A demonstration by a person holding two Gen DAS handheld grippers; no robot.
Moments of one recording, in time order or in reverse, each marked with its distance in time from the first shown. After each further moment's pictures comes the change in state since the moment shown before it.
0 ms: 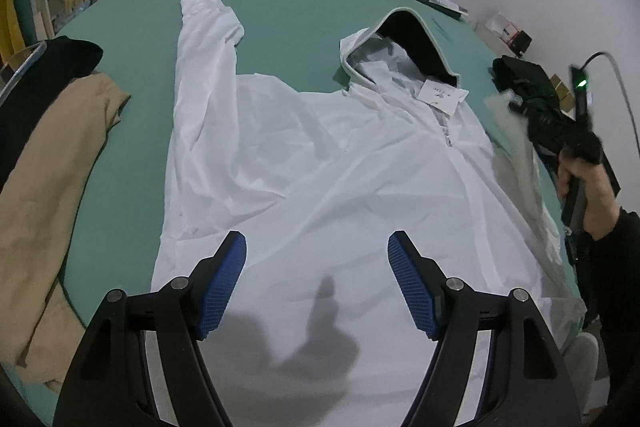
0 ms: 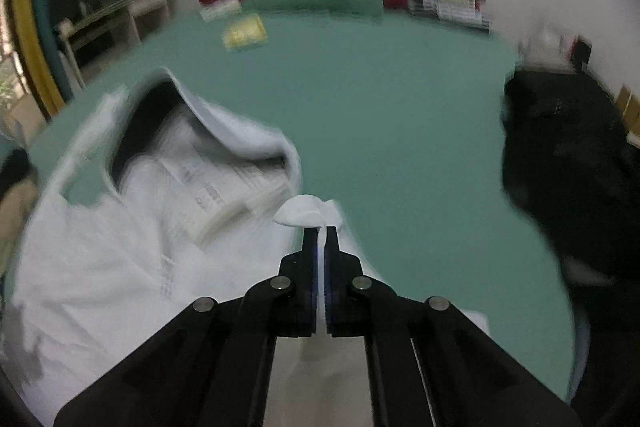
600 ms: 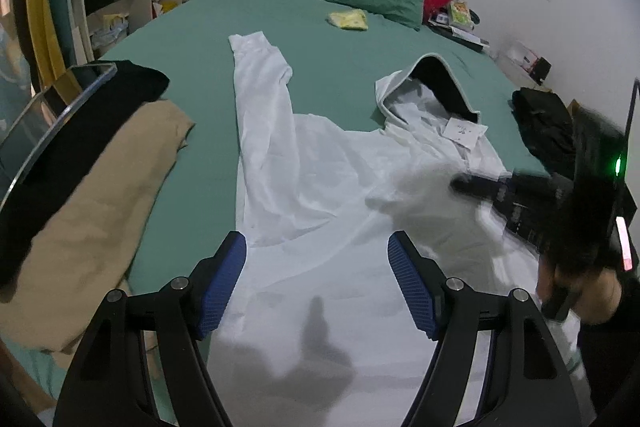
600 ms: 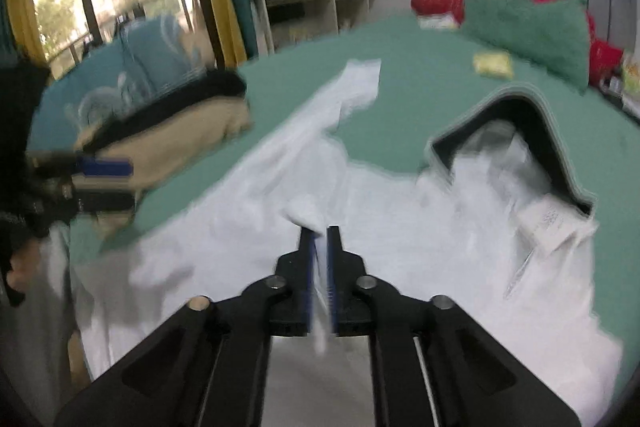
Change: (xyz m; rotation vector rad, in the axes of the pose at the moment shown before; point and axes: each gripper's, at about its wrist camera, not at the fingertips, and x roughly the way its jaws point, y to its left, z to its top) left arm -0.043 0.020 -0.004 -0.034 -0.114 0.106; right arm -0.015 0.208 -0.057 -0.358 0.018 0.509
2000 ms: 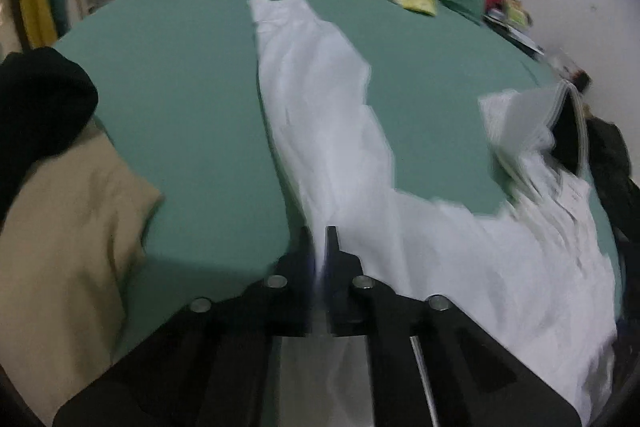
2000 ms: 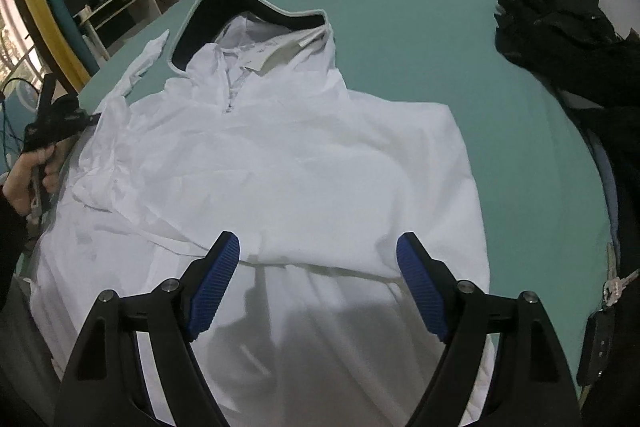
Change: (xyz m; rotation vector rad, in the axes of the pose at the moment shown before) left arm 0.164 0.066 0.098 -0.070 0.087 0.026; right arm -0.108 -0.117 -0.137 0.475 0.123 -0.369
